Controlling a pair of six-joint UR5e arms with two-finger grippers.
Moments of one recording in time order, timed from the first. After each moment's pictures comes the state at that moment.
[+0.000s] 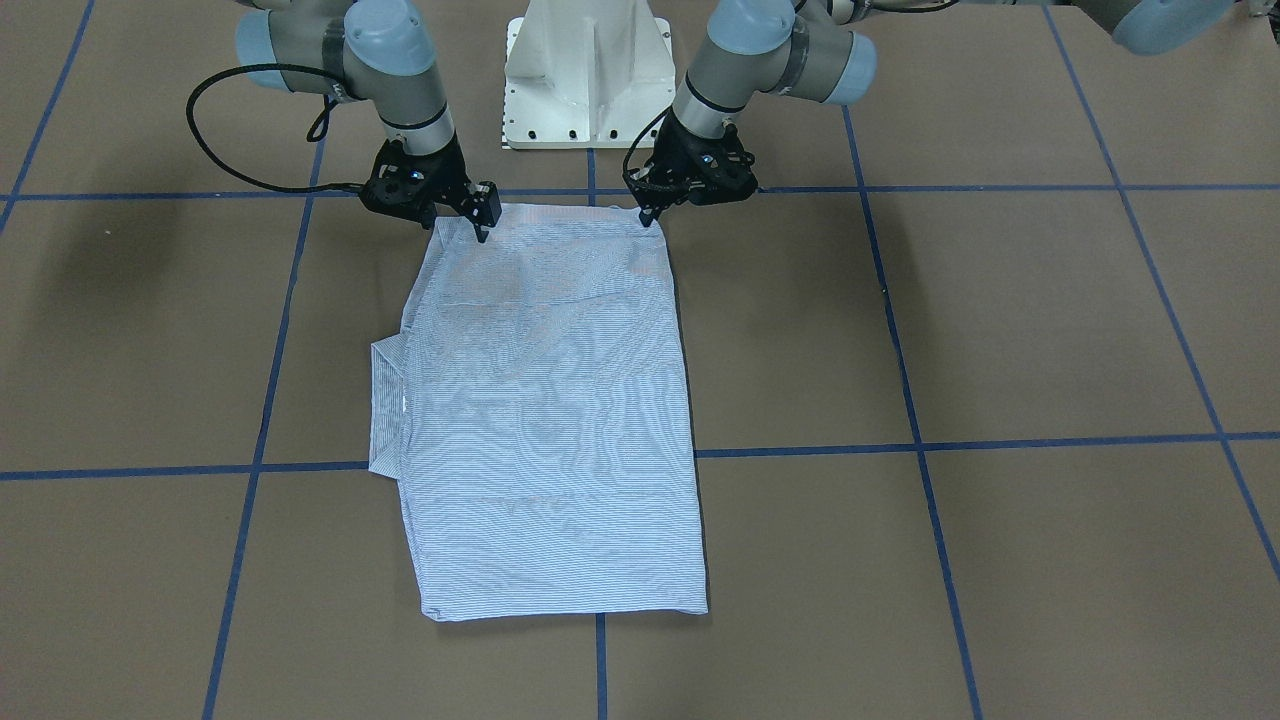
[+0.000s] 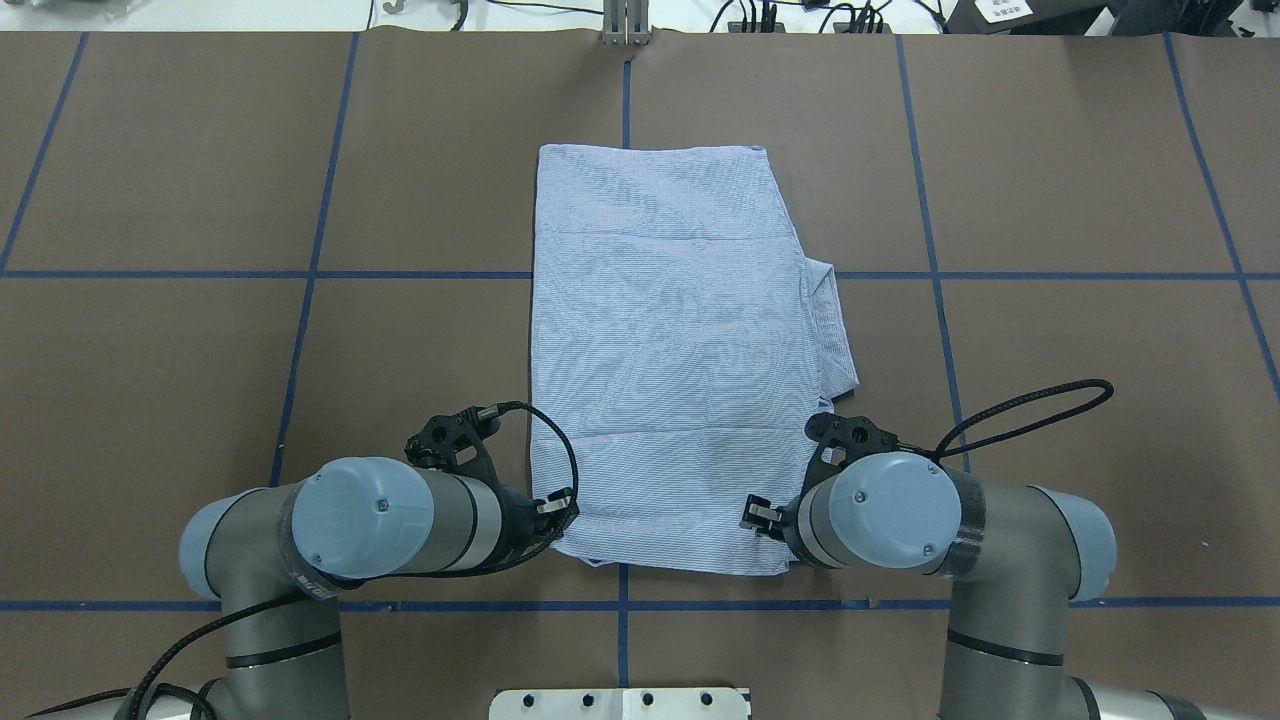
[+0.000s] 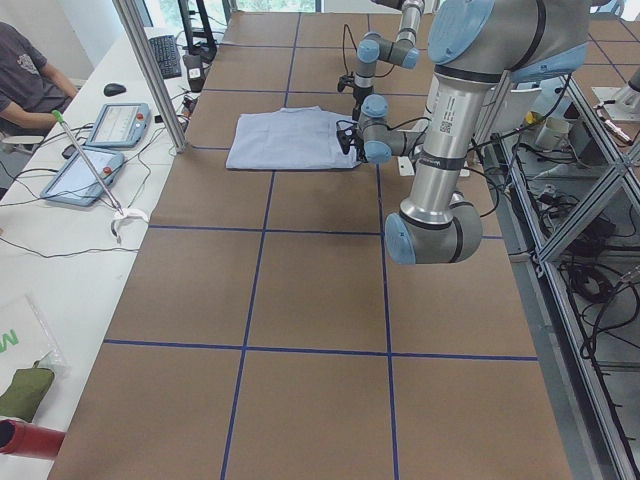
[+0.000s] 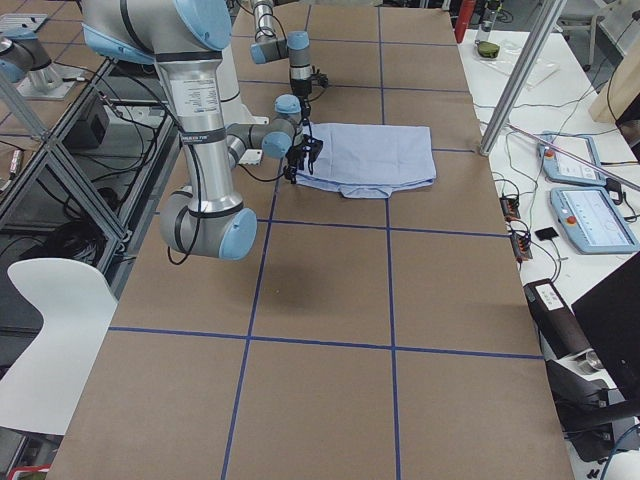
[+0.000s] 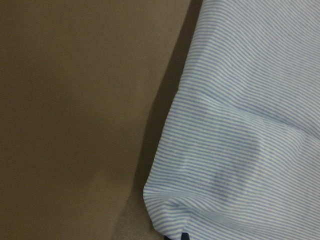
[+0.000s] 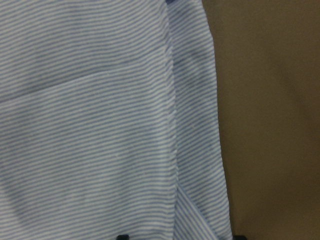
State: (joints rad) left arm -0.27 -2.00 -1.82 -2.01 -1.71 -1.81; right arm 0.28 -1.29 1.92 -1.41 1.71 1.71
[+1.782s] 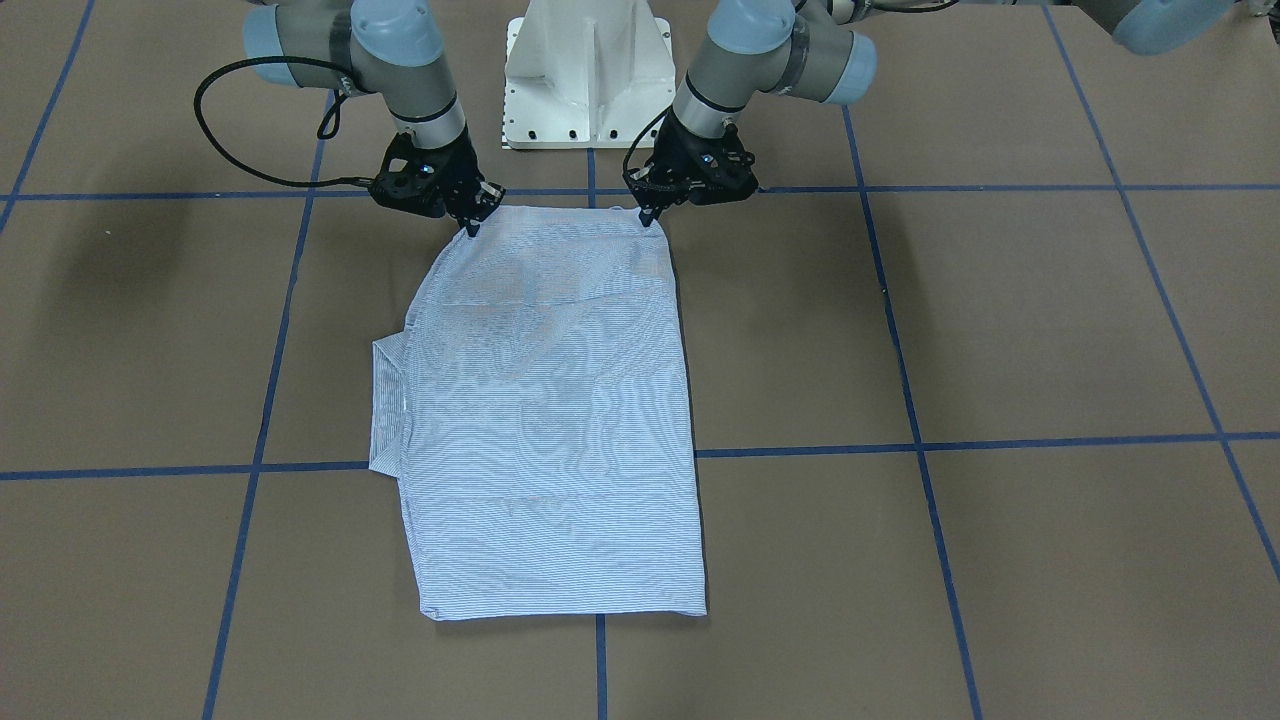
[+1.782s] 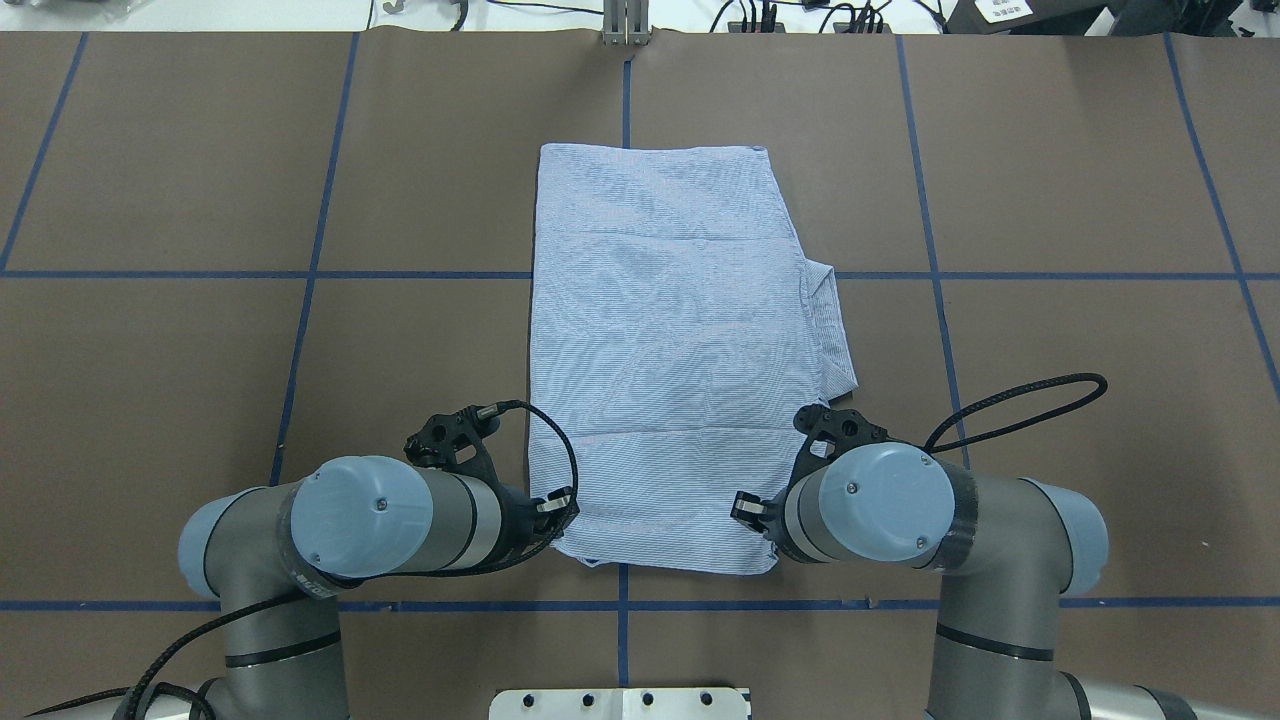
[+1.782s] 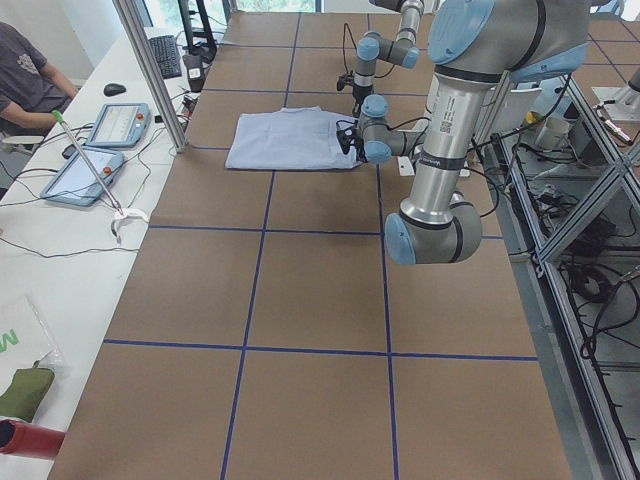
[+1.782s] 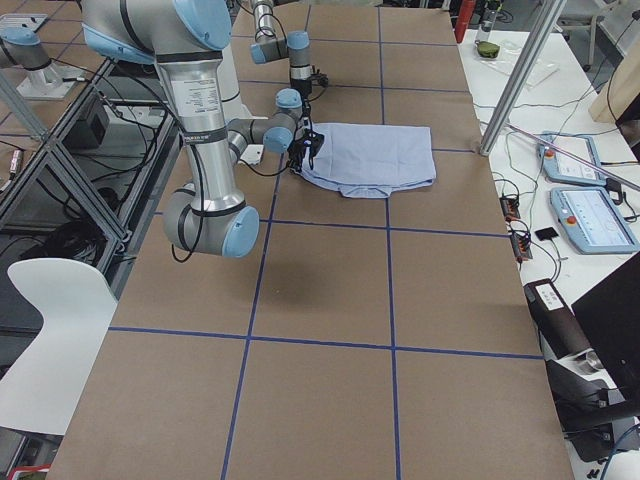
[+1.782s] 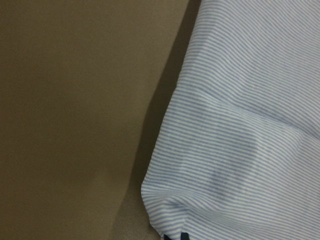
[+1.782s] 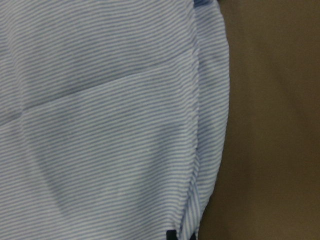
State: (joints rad) left arm -0.27 -2.00 -1.83 -2.01 -1.71 -1.81; right arm 0.29 -1.26 1.92 -1.41 1.73 1.73
